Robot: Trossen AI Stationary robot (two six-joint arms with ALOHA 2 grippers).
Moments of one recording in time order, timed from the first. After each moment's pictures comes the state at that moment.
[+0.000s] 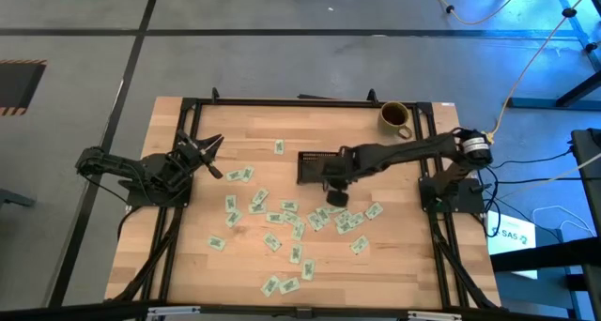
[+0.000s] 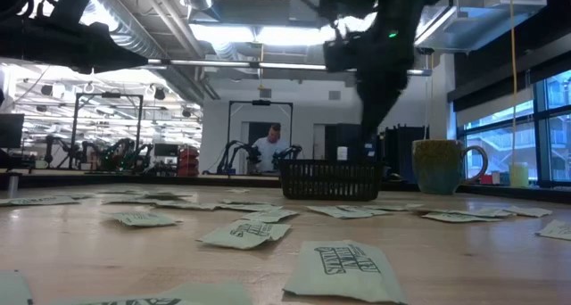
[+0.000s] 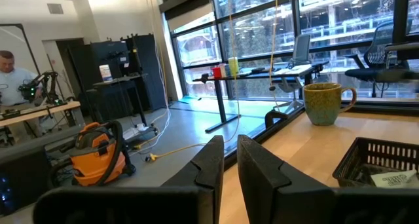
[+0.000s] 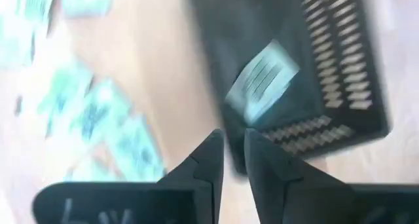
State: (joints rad) left arm -0.20 0.04 0.01 0.23 -1.00 0.31; right arm 0.03 1.72 1.25 -0.84 0.16 0.23
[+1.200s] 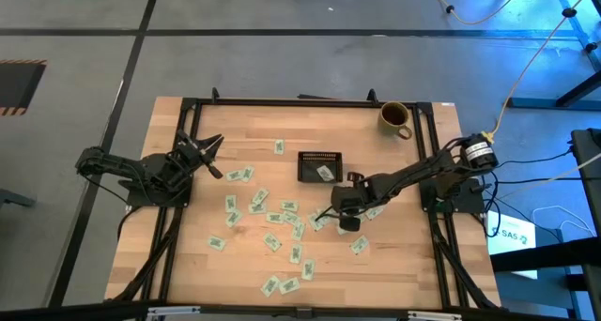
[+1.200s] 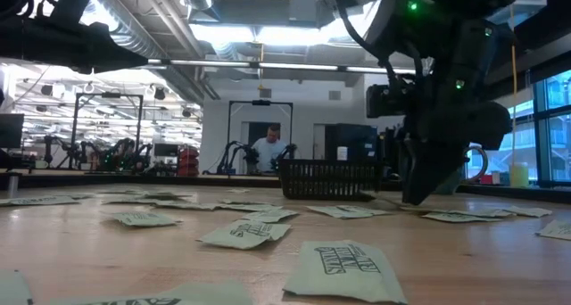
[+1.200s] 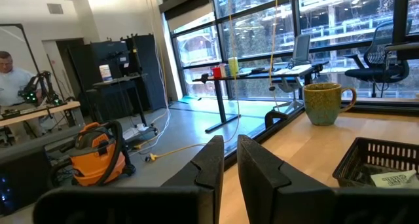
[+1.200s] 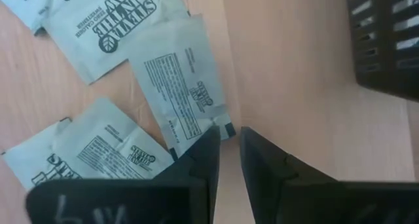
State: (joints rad) left arm -0.20 0.04 0.01 0.23 -1.00 0.31; right arm 0.20 1.72 0.86 -0.41 0.18 0.34
